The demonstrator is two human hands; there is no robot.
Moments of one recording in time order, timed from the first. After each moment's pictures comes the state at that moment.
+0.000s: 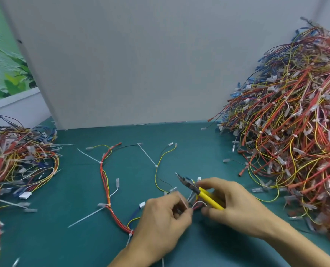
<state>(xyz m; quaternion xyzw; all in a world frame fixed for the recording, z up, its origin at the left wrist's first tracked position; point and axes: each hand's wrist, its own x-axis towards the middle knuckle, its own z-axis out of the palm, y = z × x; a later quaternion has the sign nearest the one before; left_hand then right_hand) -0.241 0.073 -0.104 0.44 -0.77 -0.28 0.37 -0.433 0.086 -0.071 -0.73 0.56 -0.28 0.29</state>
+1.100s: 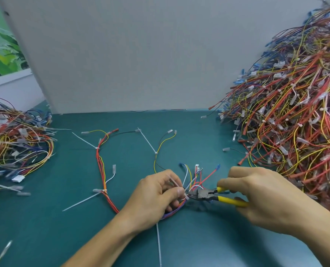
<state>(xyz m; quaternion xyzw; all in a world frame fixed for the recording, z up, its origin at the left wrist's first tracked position) -0.233 0.056 -0.098 0.43 -0.69 -0.49 0.32 -0.463 0.105 -0.046 -0.83 0.56 0.01 -0.03</state>
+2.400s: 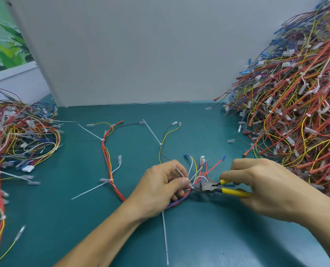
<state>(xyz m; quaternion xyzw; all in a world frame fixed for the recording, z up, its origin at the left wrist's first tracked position) -0.232 0.056 -0.099 0.42 -0.69 -0.50 0.32 -0.464 0.103 -0.050 -0.83 0.55 -0.01 0.00</state>
